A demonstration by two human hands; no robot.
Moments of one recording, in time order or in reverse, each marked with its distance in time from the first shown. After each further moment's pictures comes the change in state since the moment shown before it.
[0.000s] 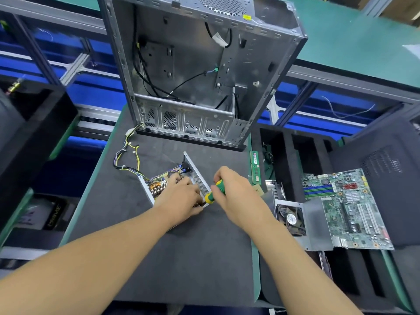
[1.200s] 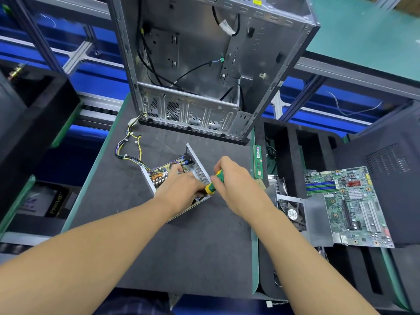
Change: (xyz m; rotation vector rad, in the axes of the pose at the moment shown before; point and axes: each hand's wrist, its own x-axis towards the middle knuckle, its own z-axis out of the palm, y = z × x) left_hand 0.005 -0.006 0.009 -0.135 0.083 -0.054; right_hand 0.008 0.001 0.000 -0.036 -0.071 0.010
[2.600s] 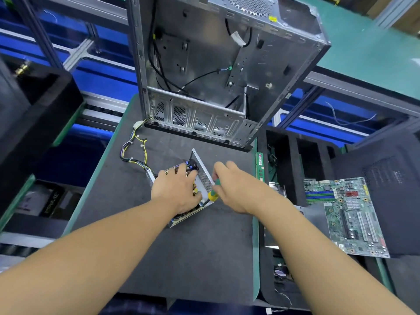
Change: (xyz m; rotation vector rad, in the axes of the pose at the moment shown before) left_hand 0.000 -0.013 -0.001 0.022 -0.112 -0.333; right_hand 0.019 -0.033 -0.021 -0.347 -0.342 0.054
